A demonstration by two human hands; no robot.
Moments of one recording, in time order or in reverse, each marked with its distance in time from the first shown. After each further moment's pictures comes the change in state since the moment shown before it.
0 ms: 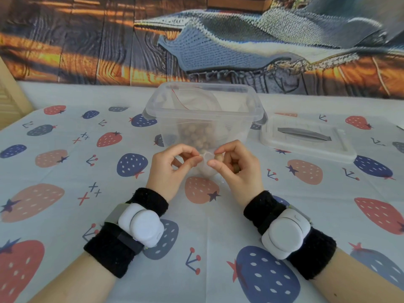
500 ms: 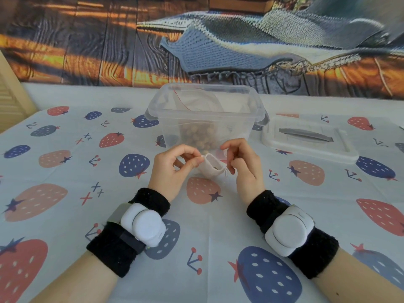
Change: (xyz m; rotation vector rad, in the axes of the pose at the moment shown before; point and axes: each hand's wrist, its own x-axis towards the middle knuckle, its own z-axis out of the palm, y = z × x) left_hand -0.001 -0.001 0.000 -0.012 0.004 -0.001; right_hand 0.007 0.009 -0.002 0.007 0.062 0.045
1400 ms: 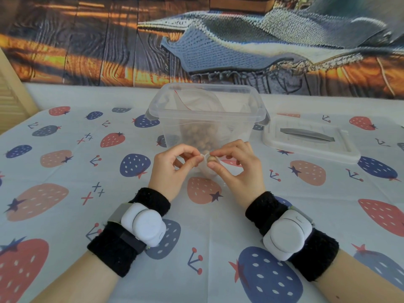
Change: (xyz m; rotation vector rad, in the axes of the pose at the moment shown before) left_hand 0.000 0.001 -0.001 0.034 0.005 -0.007; right_hand -0.006 -0.007 0.002 -0.262 -0.035 -0.186
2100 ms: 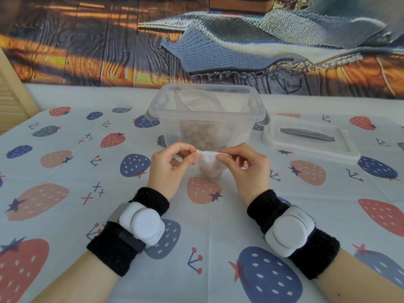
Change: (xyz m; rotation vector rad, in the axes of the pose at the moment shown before) left_hand 0.001 0.003 0.000 -0.107 0.056 -0.104; right_hand 0.002 0.003 -0.004 0.116 0.091 0.158
